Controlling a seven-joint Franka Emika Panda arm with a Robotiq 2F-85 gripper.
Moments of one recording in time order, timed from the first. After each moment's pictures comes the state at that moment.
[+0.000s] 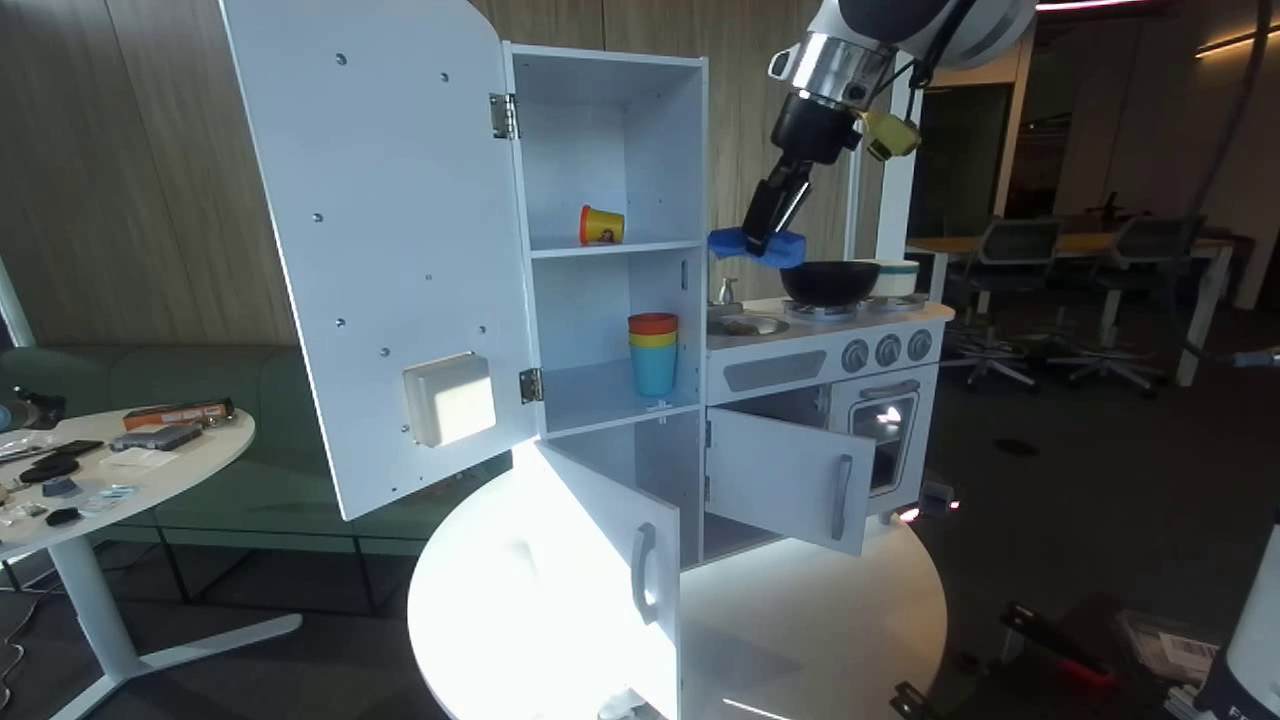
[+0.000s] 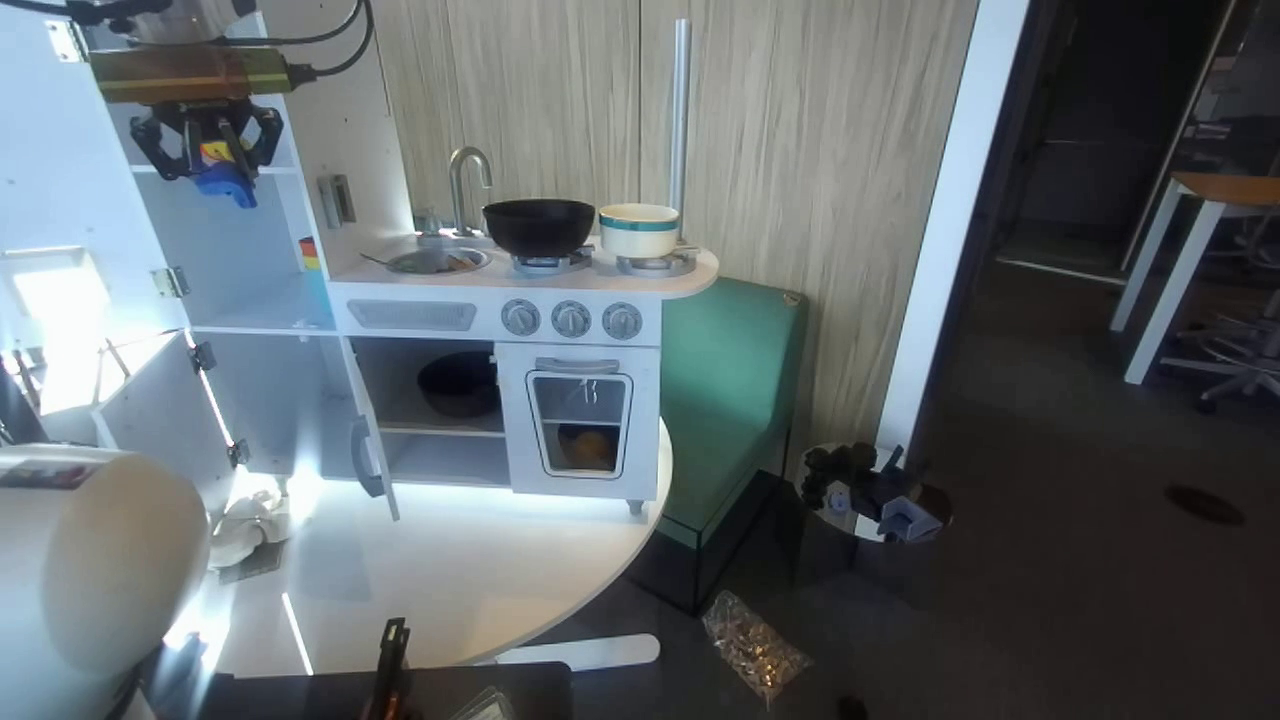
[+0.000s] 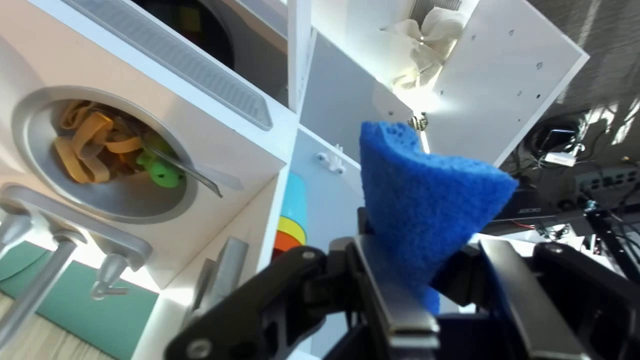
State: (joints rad) arm 0.17 -0.52 0.04 -2.34 0.11 2.23 -0.45
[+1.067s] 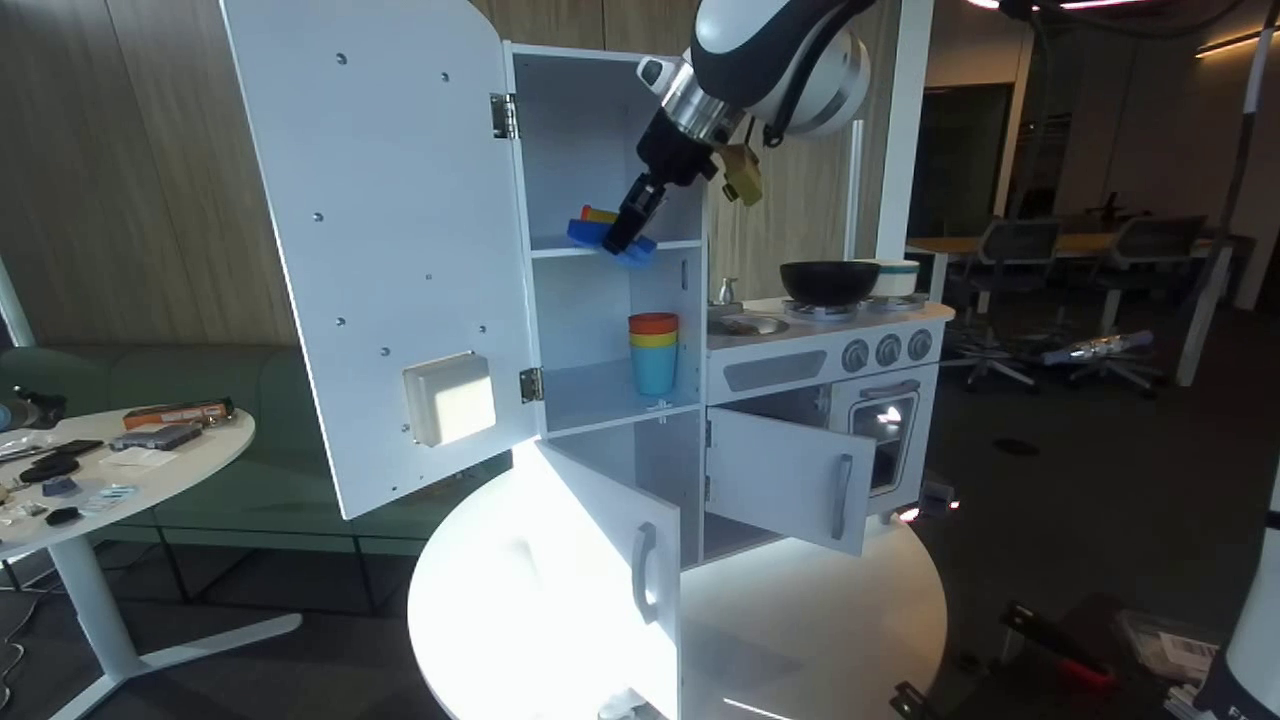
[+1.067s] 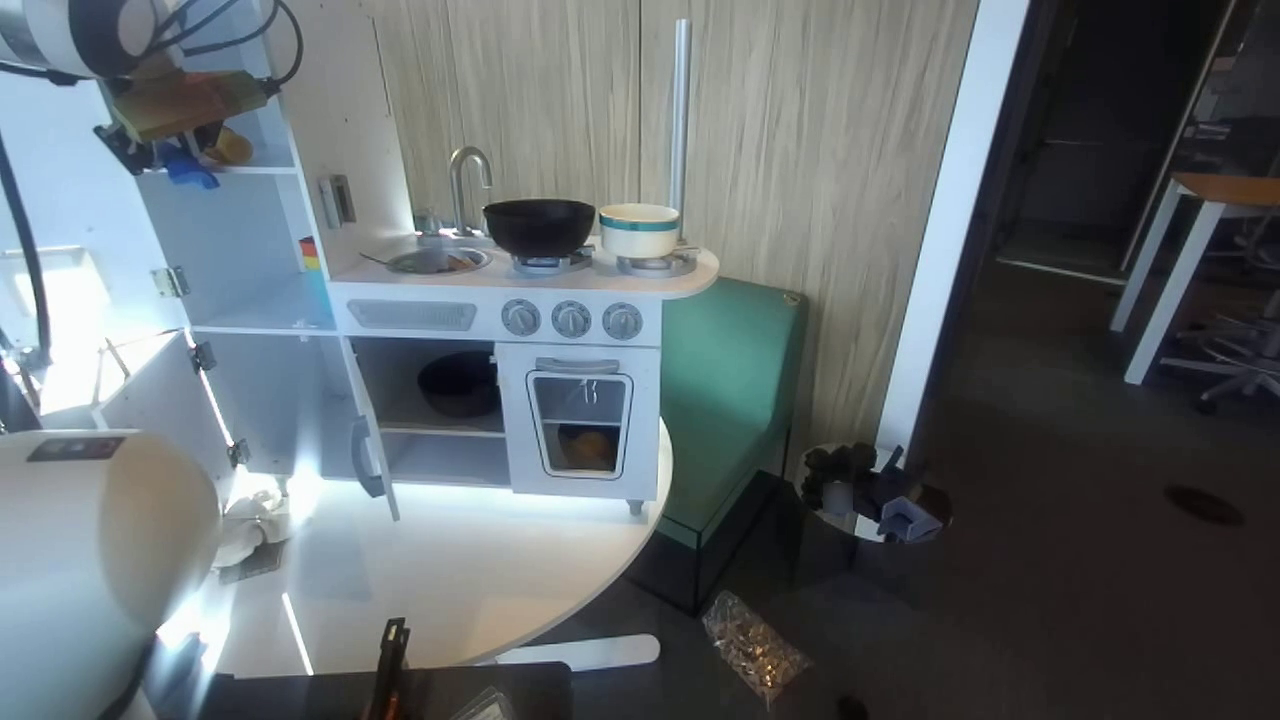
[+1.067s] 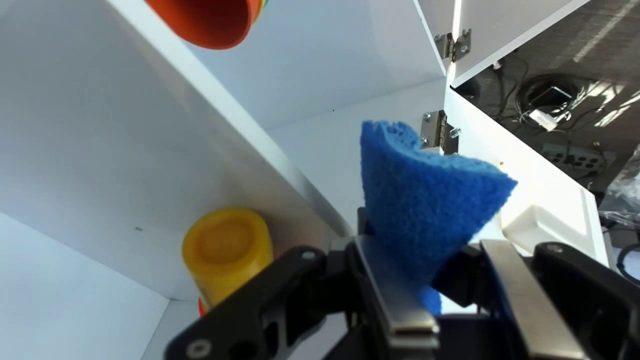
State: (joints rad) arm 0.35 -0.18 0.04 -2.14 0.22 2.64 -0.78
